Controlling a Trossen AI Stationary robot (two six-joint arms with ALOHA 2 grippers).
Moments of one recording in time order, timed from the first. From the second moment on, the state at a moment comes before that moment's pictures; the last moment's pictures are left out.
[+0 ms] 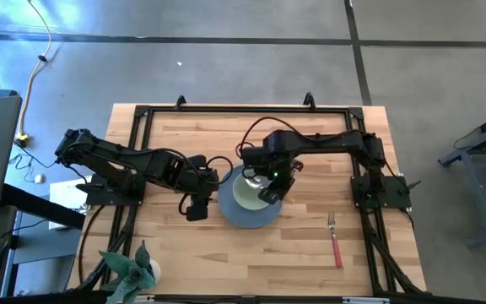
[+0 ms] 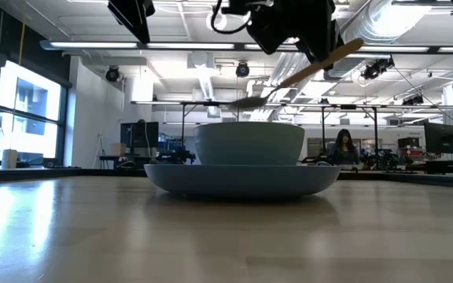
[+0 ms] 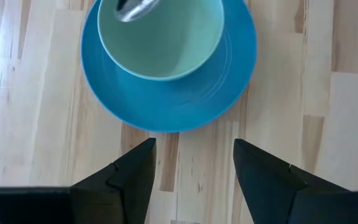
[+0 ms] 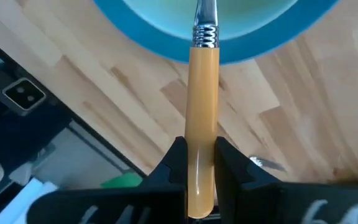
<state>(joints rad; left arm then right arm) -0.15 1.46 1.38 -1.06 -0.19 -0.30 -0.01 1.98 1.88 -1.57 -0.42 0.57</state>
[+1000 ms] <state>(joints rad) -0.15 1.46 1.38 -1.06 -0.19 -0.29 -0.05 2.12 1.87 -1.57 -0.47 0.43</state>
